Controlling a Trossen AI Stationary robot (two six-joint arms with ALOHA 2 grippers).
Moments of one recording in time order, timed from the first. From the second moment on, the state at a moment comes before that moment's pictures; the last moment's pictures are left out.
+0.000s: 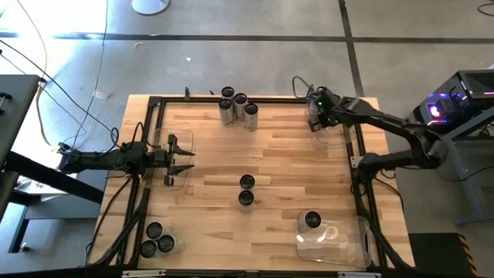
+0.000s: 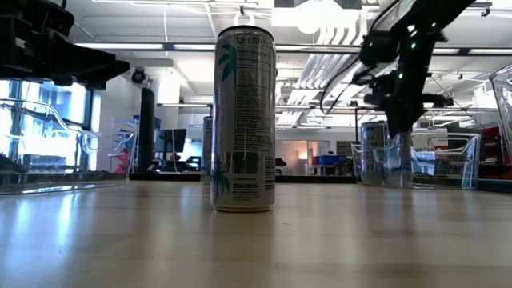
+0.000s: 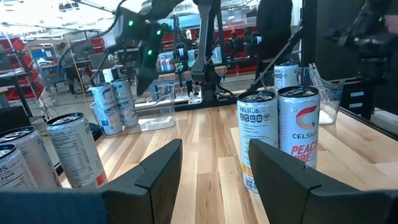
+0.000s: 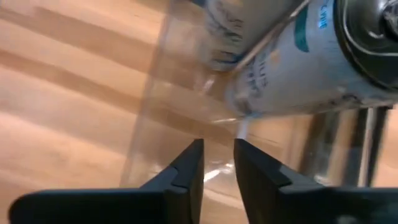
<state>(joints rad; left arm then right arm) -0.02 0.01 0.01 0.01 -0.04 0.16 -0.71 1.24 0.87 -0.85 0.32 0.42</state>
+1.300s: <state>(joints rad) -0.02 0.01 0.01 0.01 -0.04 0.16 -0.79 1.57 0.87 -0.71 0.50 0.29</state>
